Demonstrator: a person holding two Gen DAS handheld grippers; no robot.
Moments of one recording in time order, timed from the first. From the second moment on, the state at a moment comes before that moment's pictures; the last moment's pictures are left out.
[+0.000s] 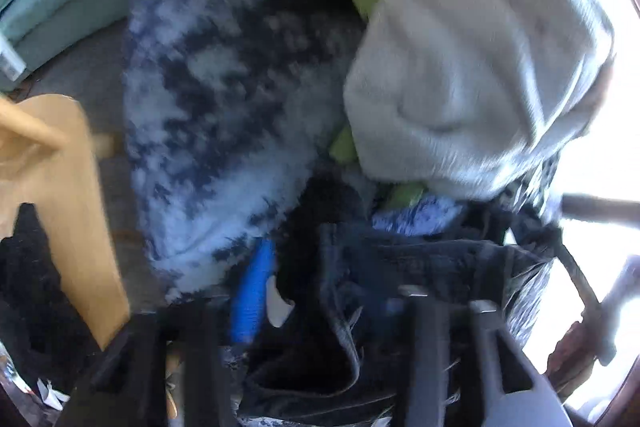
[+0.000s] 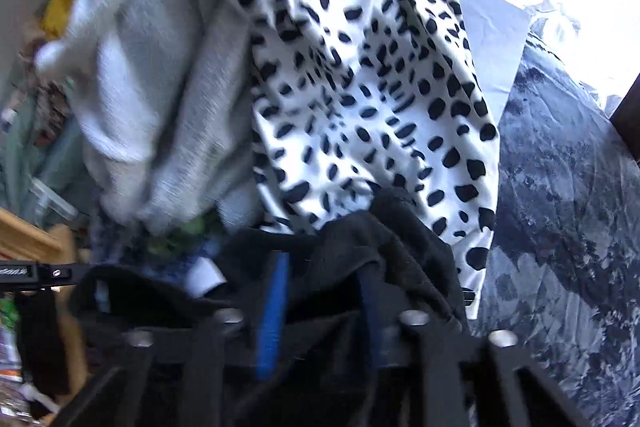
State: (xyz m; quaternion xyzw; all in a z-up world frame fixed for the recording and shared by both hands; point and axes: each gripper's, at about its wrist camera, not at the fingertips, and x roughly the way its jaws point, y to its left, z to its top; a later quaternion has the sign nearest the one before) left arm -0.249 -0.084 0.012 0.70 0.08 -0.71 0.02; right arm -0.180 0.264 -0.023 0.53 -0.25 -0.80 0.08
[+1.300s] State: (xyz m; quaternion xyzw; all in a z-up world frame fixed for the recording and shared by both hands) left arm -0.025 -0.154 -0.074 0.72 0.08 -0.69 -0.09; right arm 0.050 0.267 -0.085 0.62 -0.19 -0.75 0.13
